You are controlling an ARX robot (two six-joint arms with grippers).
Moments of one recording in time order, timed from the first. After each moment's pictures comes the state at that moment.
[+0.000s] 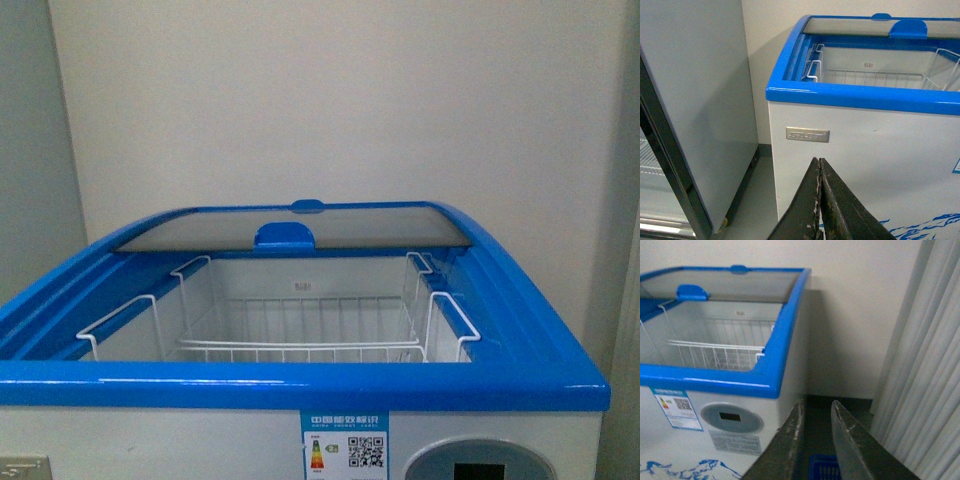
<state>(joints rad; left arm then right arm) 0.00 0.01 0.01 0.00 0.00 0.00 0.00 0.34 0.36 -0.04 0.00 -0.01</state>
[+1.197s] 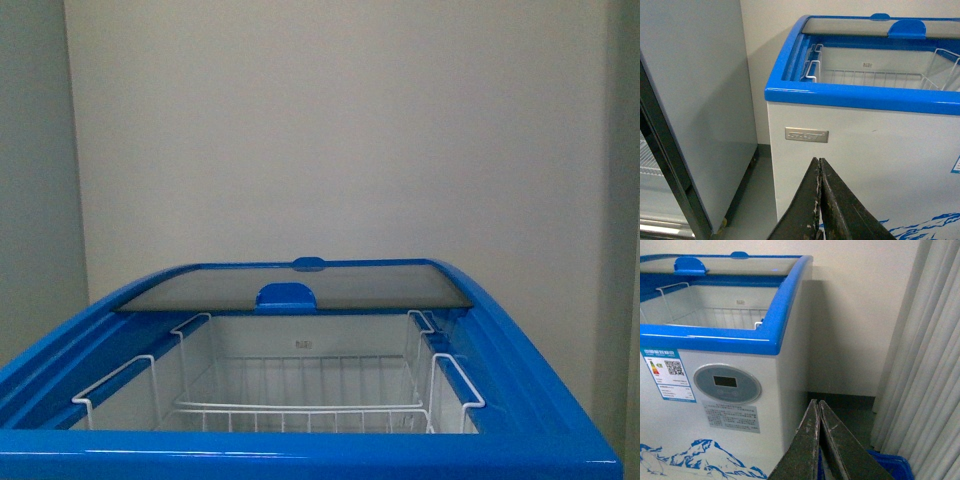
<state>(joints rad) 0.00 0.01 0.01 0.00 0.00 0.00 0.00 0.02 0.02 0.00 0.00 -0.01</state>
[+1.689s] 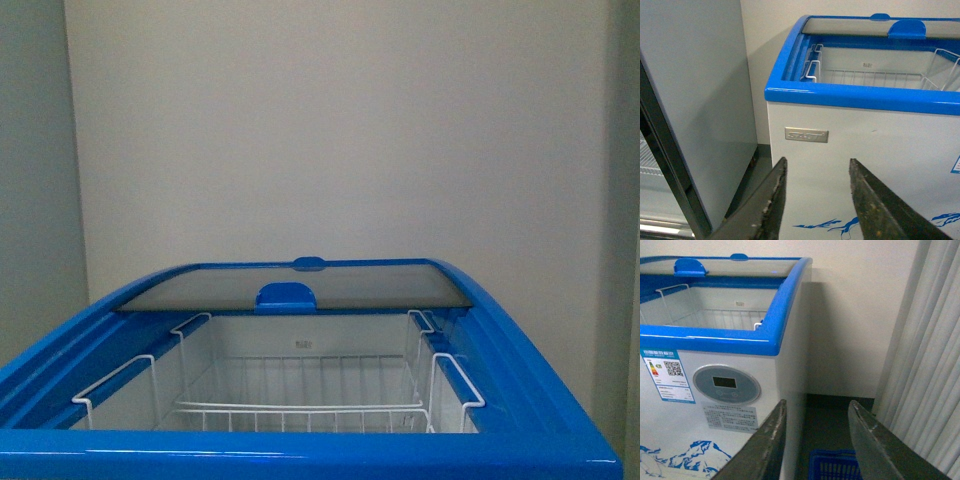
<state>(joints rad) 0.00 0.01 0.01 0.00 0.00 0.00 0.00 0.01 0.02 0.00 0.00 -0.01</state>
